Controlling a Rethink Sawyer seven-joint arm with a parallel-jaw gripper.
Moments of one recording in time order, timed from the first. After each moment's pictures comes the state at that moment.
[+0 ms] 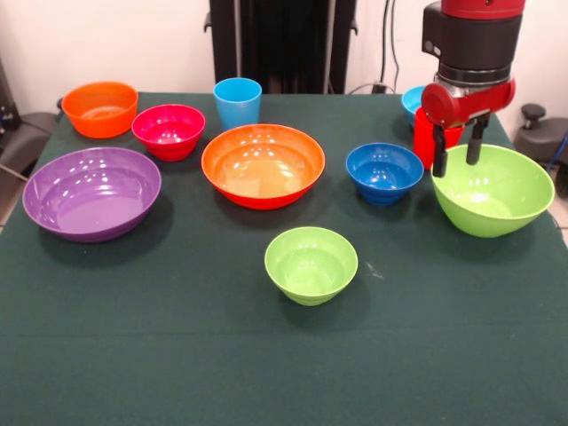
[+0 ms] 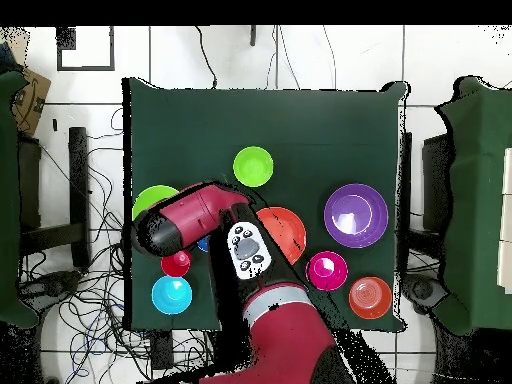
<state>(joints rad) -0.19 -0.65 0.37 1.71 -0.54 0.44 1.74</state>
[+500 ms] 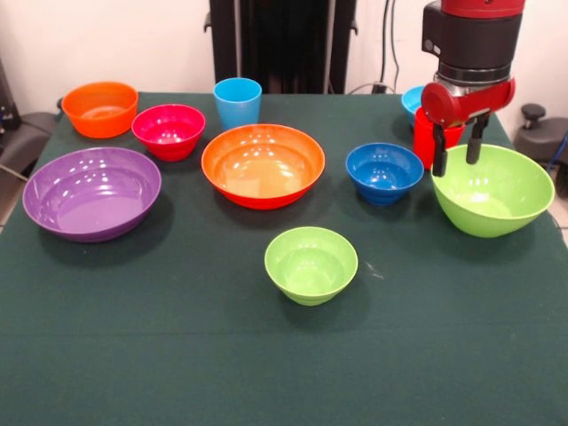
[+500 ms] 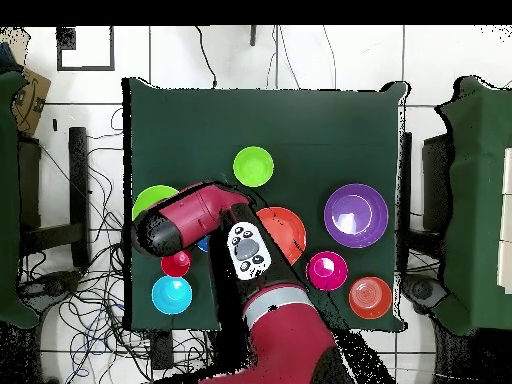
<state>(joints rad) -0.19 -0.65 0.37 1.71 -0.54 0.44 1.74</state>
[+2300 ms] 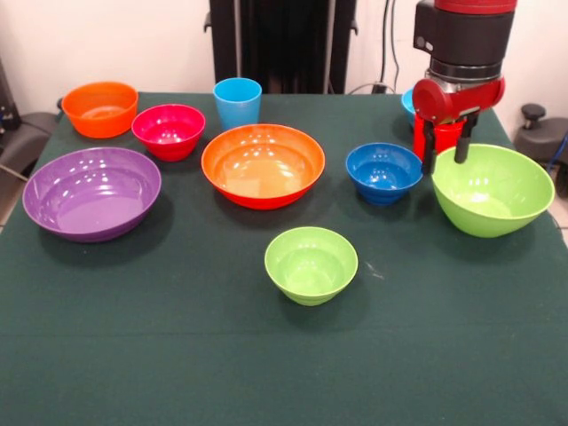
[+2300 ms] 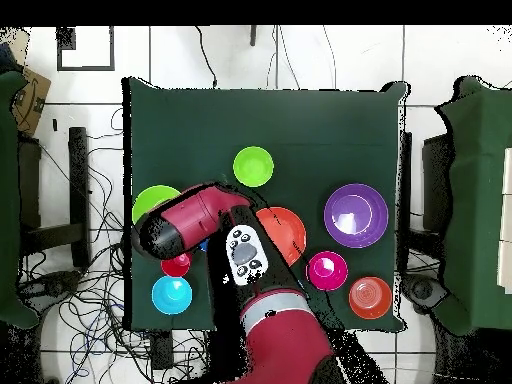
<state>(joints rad) -0.17 -0.66 0.34 1.71 -0.58 0.44 1.74</state>
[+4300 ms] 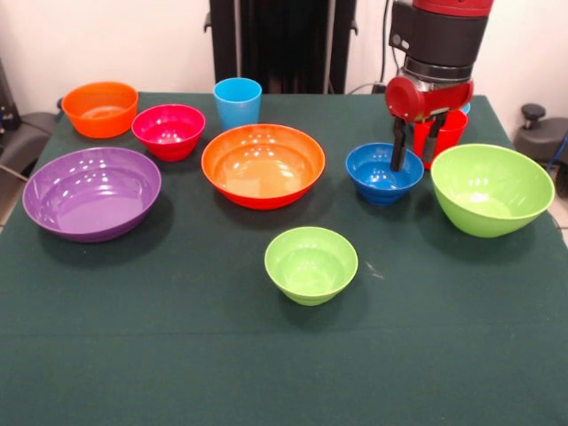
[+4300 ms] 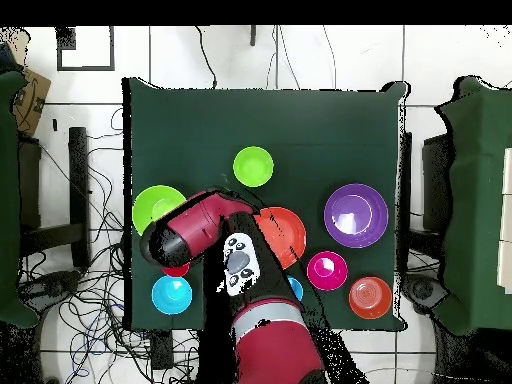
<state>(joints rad) -0.13 -0.66 0.25 1.71 -0.63 0.44 1.74</state>
